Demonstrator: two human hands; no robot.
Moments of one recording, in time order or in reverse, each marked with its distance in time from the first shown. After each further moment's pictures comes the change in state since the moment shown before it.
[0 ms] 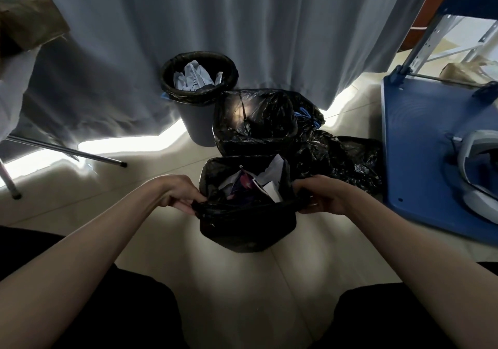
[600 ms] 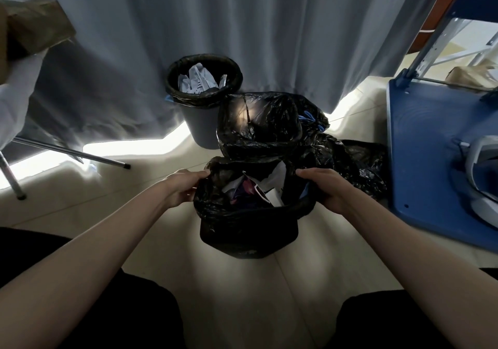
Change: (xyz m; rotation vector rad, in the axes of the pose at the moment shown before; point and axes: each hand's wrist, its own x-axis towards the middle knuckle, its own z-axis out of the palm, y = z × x) left_hand 0.016 0.001 -0.003 -0.397 0.178 0.139; right_hand 0.018 -0.009 0.001 0.302 0.157 -0.181
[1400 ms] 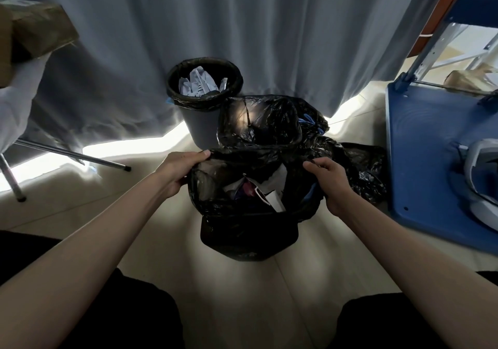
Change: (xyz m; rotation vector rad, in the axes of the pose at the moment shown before) left_hand -0.007 0.027 -0.011 -0.169 0.089 0.225; right_hand -0.004 -0.004 0.003 -0.020 0.225 -0.269
